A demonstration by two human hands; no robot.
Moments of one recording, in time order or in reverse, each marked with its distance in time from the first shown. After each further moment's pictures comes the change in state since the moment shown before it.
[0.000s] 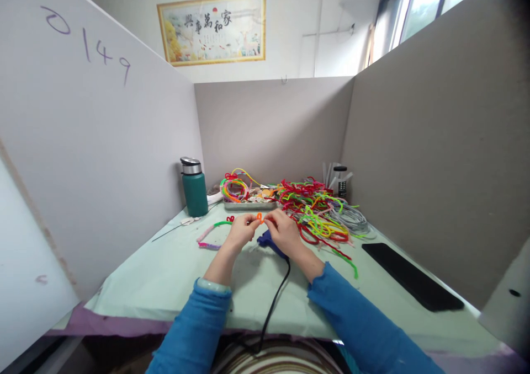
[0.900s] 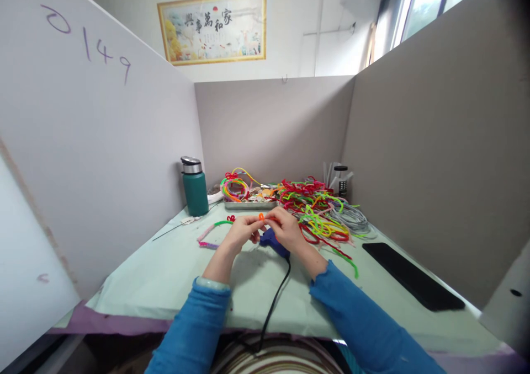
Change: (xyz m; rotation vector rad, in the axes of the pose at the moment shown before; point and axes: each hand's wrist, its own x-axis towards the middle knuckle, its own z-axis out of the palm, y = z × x) left_hand -0.005 0.005 -0.003 -0.177 -0.186 -0.121; right_hand 0.004 0.006 -0.006 0.161 -0.042 -0.053
